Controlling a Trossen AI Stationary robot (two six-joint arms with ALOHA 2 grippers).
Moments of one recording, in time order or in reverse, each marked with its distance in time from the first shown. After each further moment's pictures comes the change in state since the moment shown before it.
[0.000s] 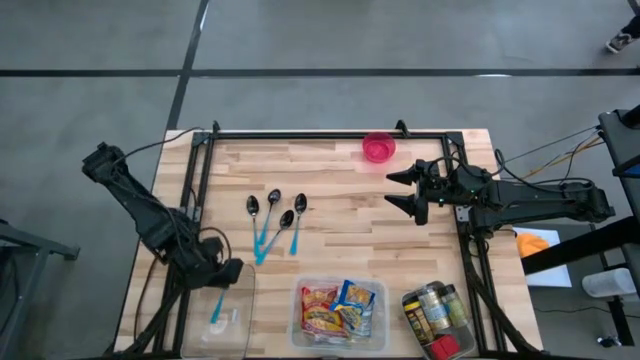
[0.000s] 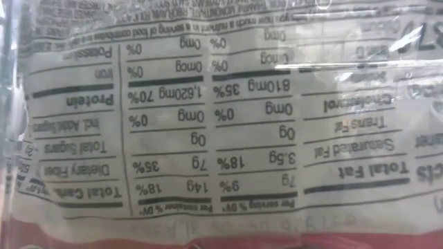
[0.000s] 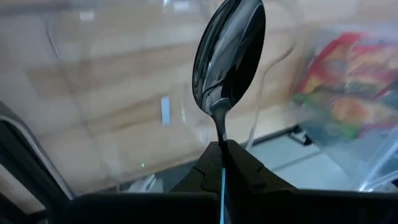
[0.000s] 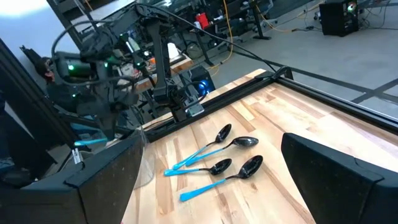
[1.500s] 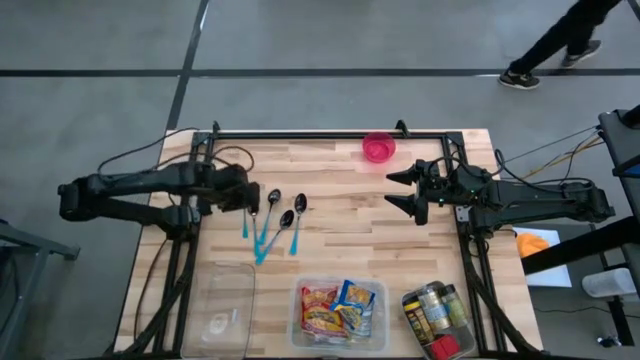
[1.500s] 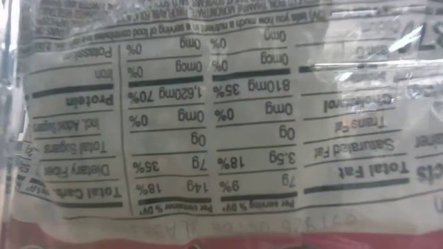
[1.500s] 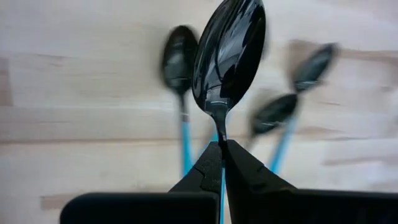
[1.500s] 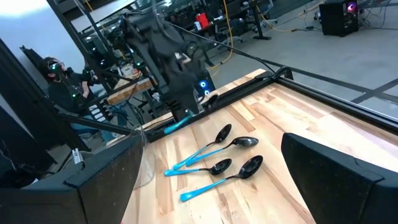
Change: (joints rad) left arm 1.017 -0.048 -0.068 -0.147 -0.013 0.819; right arm 0.000 0.000 0.000 0.000 0.000 0.000
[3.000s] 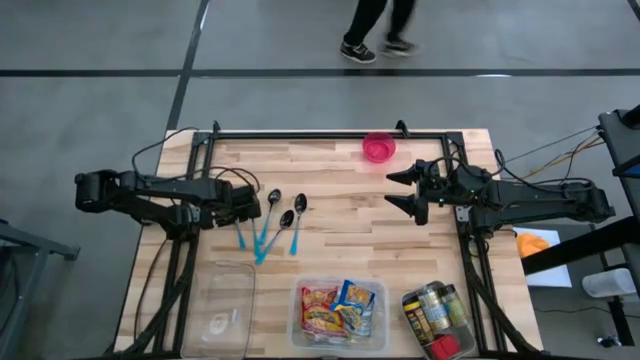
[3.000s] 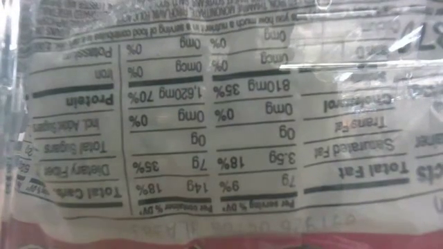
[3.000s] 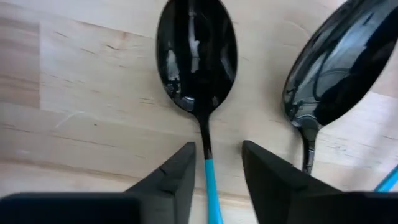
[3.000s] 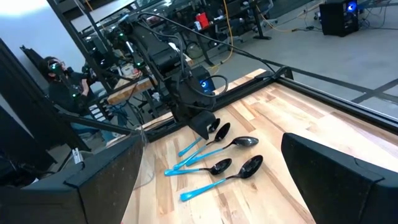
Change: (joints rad) left arm 0.000 0.223 -0.285 0.245 -0.023 -0.113; right arm 0.000 0.000 0.000 0.000 0.000 0.000
